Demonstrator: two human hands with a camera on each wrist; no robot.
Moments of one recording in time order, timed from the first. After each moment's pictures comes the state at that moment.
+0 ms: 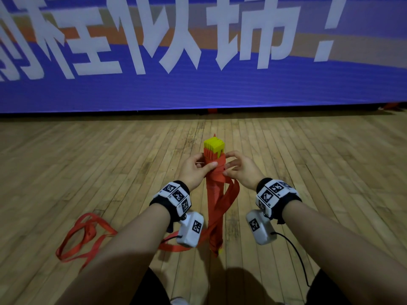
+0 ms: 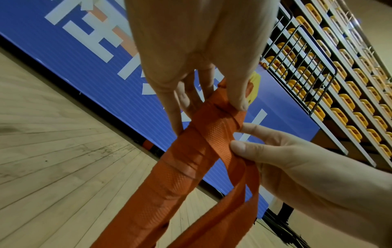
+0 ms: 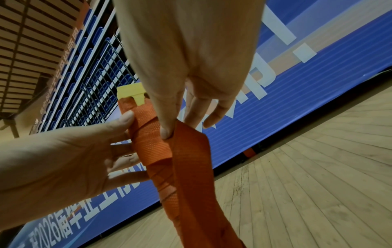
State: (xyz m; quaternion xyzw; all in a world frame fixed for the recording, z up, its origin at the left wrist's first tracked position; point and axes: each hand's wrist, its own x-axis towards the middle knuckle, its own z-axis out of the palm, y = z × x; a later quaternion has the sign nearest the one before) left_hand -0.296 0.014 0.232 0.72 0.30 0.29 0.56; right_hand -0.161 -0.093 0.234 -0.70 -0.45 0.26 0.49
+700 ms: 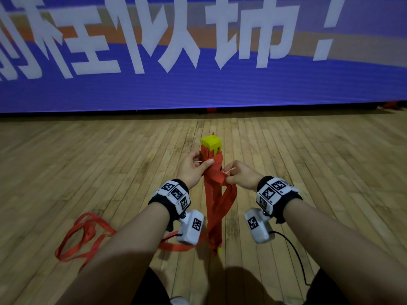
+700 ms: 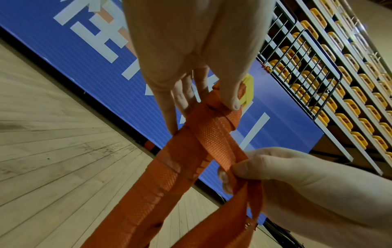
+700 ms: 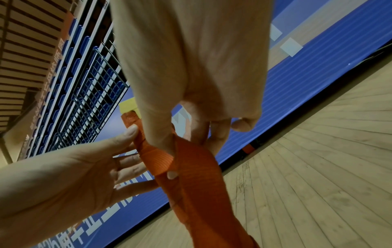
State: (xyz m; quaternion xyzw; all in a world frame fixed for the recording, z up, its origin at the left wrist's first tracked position) left_hand -0.291 0.022 0.226 0.71 0.33 0.31 0.54; right_hand -0.161 -0.091 0.232 -0.73 -0.42 0.36 0.39
